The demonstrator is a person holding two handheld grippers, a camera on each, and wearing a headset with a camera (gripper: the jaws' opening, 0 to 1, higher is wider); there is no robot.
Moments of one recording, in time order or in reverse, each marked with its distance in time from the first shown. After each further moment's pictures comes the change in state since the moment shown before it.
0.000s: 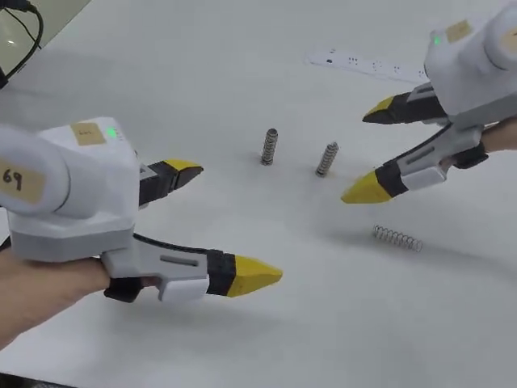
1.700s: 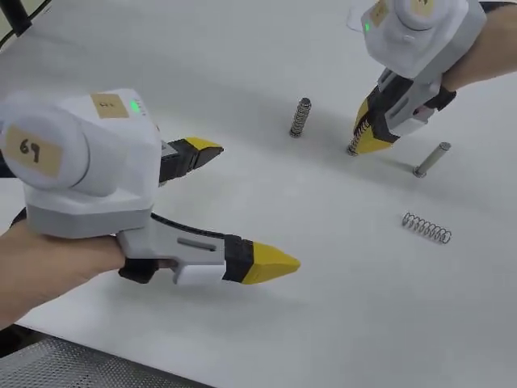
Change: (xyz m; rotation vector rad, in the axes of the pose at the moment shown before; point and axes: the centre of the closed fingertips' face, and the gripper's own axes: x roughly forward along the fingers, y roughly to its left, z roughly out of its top) left arm 0.002 0.005 -0.018 -0.042 0.009 0.018; right arm 0.069 -0.021 -0.015 -0.367 0.432 0.262
